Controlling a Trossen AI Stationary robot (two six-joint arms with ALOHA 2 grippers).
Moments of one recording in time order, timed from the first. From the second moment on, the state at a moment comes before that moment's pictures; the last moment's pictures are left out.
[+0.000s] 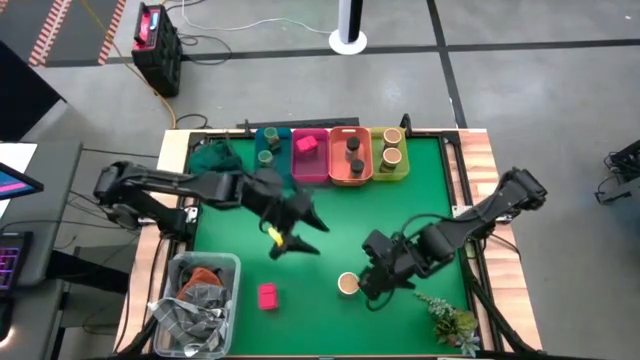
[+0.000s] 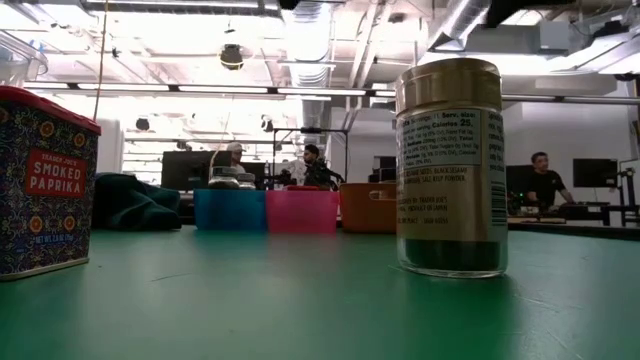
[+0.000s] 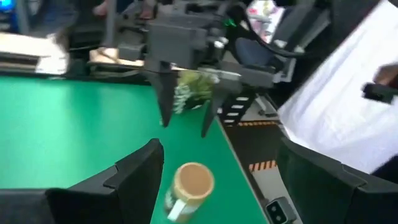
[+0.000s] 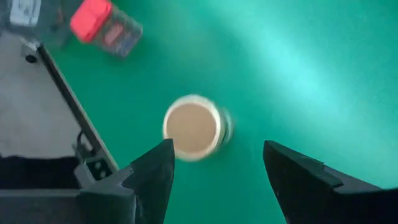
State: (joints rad) left arm -0.06 1.41 1.26 -0.14 0.36 -0.20; right arm 0.52 1.59 1.47 -0.96 0.27 1.19
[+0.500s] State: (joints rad) left arm -0.24 1.66 1.32 -0.08 0.14 -0.21; right arm 0.73 1.59 1.40 -1.10 0.32 1.59
